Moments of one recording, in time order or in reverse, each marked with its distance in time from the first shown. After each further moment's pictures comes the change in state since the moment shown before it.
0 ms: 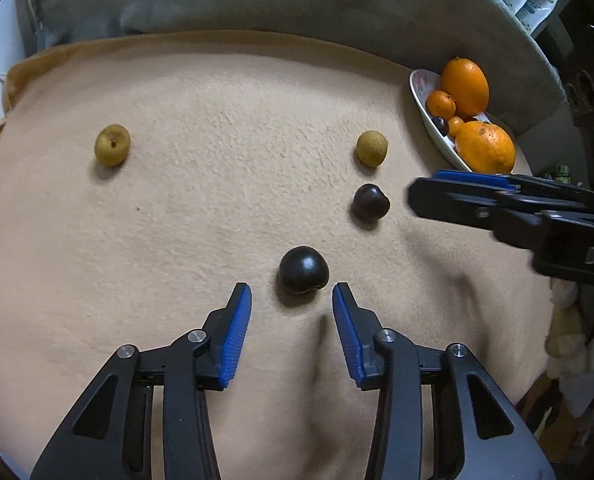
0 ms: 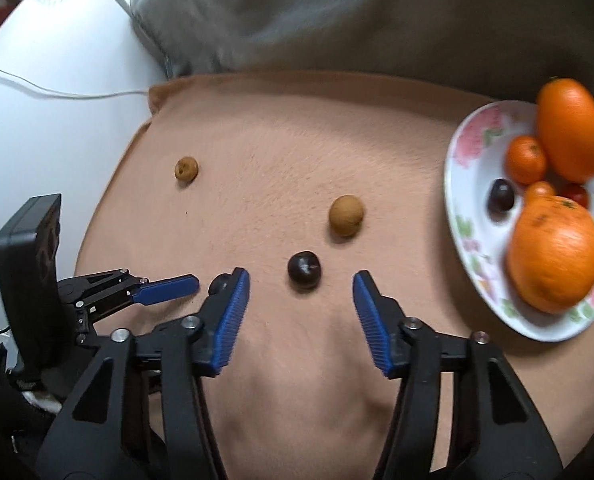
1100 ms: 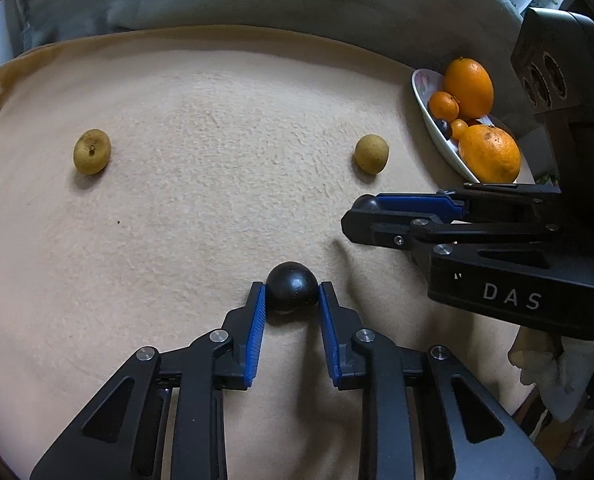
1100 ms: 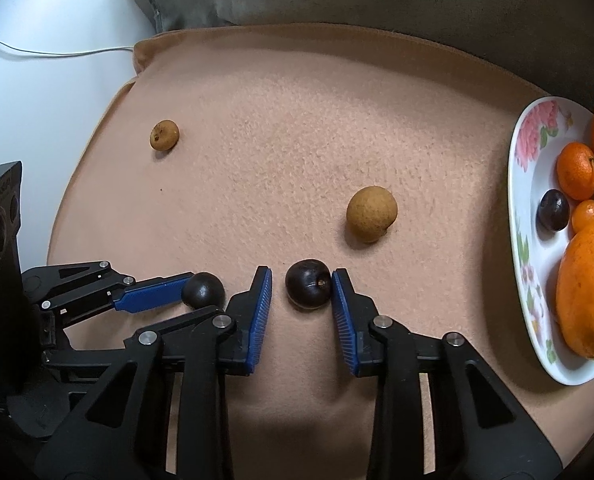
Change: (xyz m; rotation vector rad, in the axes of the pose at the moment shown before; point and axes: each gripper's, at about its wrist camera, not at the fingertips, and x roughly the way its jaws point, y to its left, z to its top) left arm 0.020 -0.008 0.011 0.004 -0.002 -0.009; right arm 0.046 0.010 0.013 -0.064 0.104 -0.049
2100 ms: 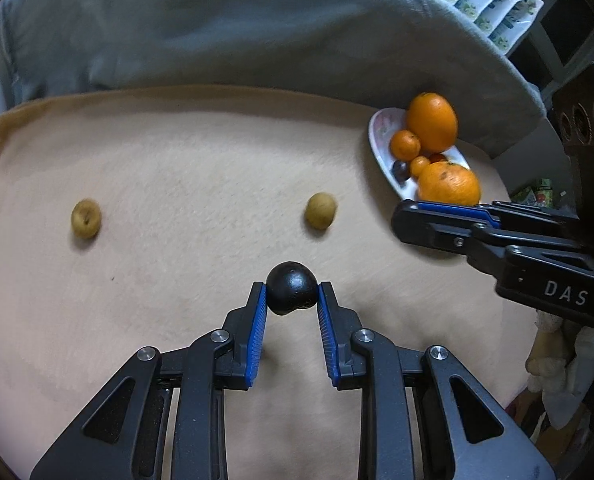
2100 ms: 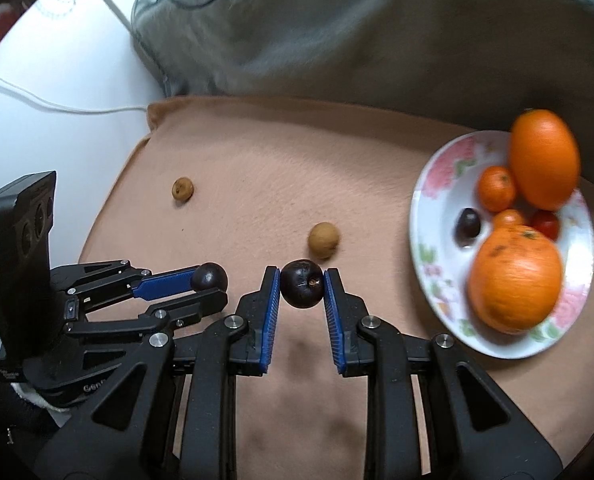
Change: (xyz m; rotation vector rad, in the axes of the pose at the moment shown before) left arm -0.038 -0.022 0.022 0.045 -0.081 -0.040; right arm -0.092 -0.032 -0.019 0.069 -0.171 0.013
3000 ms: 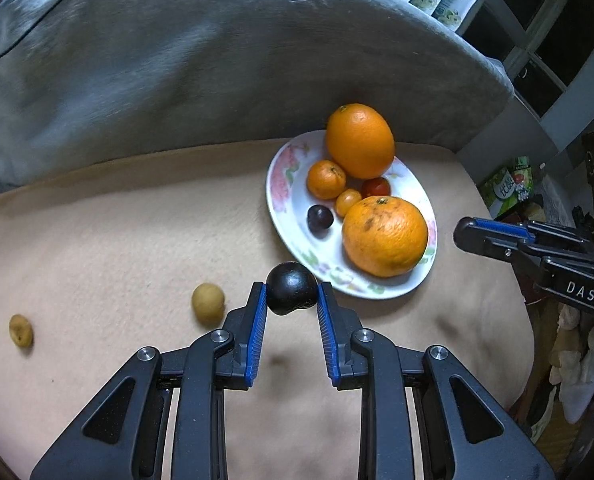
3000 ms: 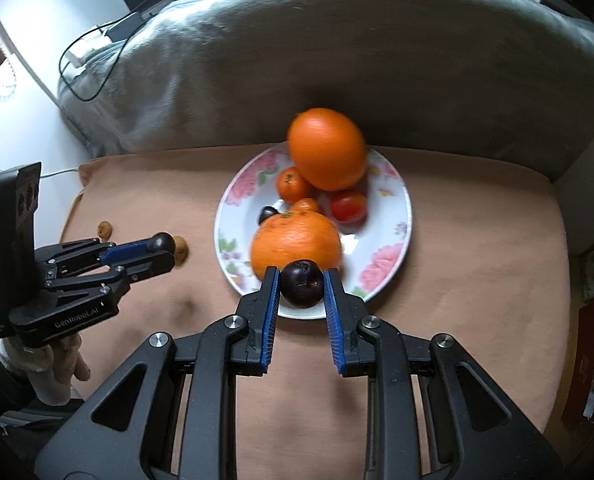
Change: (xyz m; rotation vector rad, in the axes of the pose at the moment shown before) left arm 0.036 -0.078 0.055 0.159 -0.006 -0.056; right arm -0.077 -0.112 -0.026 0.177 -0.088 -0.187
